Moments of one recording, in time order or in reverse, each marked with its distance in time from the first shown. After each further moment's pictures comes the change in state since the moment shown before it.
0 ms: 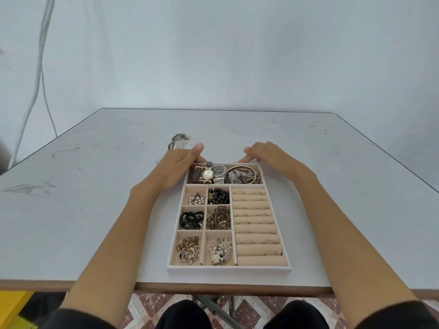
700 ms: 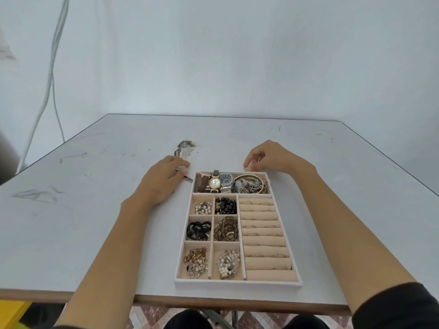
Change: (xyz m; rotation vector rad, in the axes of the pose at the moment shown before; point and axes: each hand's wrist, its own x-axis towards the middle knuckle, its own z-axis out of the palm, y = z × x) left_hand -0.002 -0.050 -0.022 0.338 0.072 0.005; right_hand 0.028 -0.008 -0.010 -0.230 -0.090 -0.041
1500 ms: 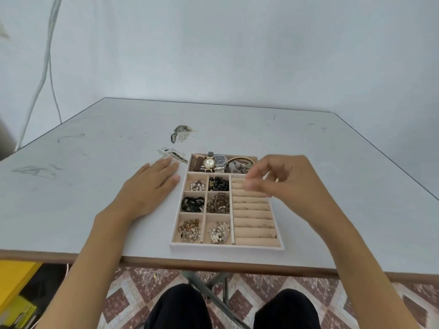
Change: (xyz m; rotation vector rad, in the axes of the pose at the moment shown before) left_hand -0.074 0.019 -0.009 0.247 -0.156 -0.016; right_hand -0.168 -0.086 0.031 0.359 0.268 -0.088
